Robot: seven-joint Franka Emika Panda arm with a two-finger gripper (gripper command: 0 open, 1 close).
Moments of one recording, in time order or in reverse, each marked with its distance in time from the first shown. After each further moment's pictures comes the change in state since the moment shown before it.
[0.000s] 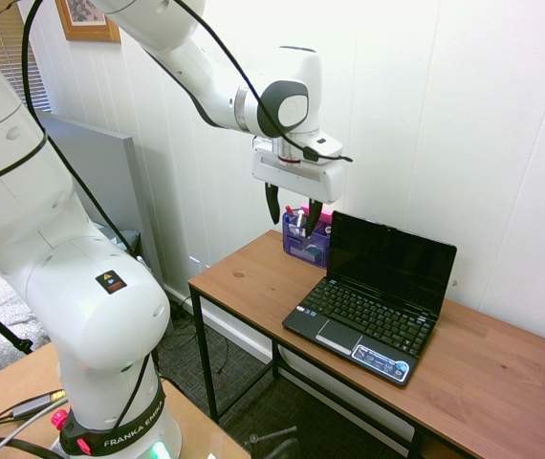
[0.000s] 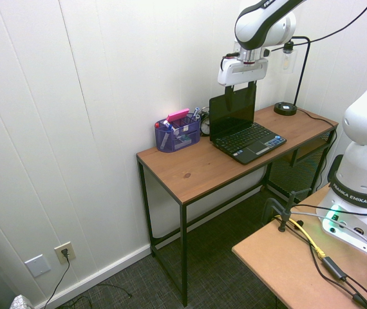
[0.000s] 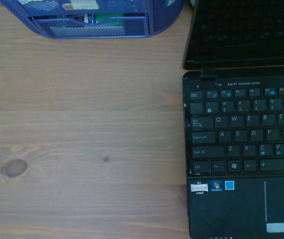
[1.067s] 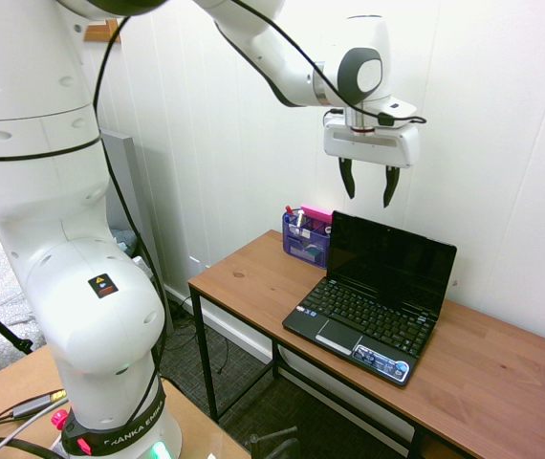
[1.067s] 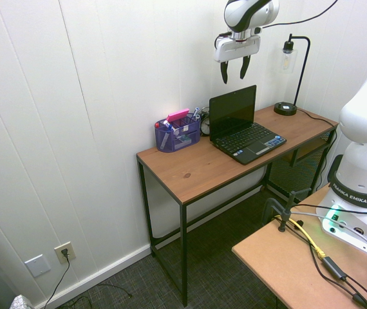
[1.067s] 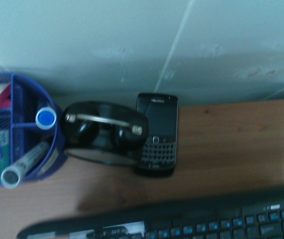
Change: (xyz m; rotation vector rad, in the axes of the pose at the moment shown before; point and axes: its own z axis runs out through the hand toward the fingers) arm 0.174 -0.044 -0.039 -0.019 0.163 0.090
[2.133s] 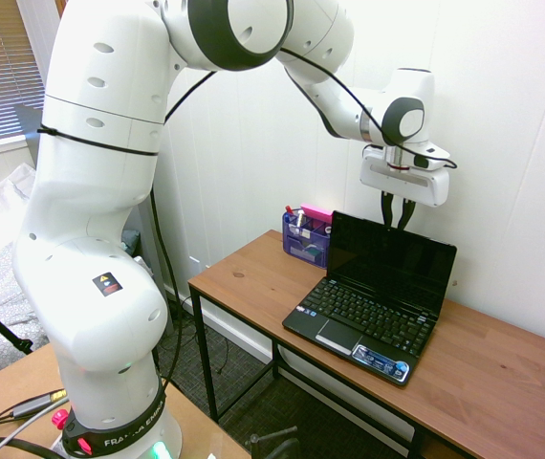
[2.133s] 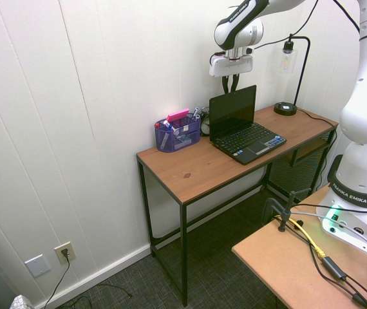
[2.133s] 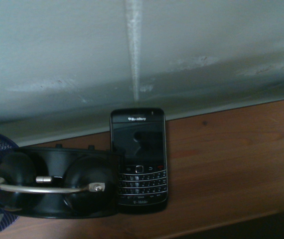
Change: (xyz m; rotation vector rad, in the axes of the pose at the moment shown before) arm 0.049 -0.008 0.090 -0.048 -0.111 0.093
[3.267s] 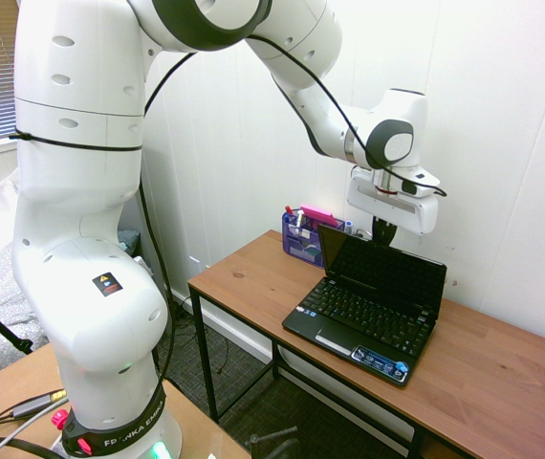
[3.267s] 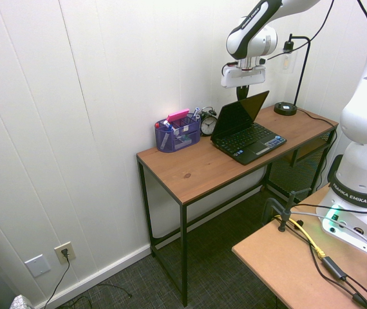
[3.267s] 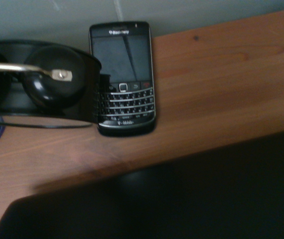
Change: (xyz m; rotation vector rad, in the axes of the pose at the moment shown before) arm -0.035 0.064 0.033 -0.025 -0.059 0.028
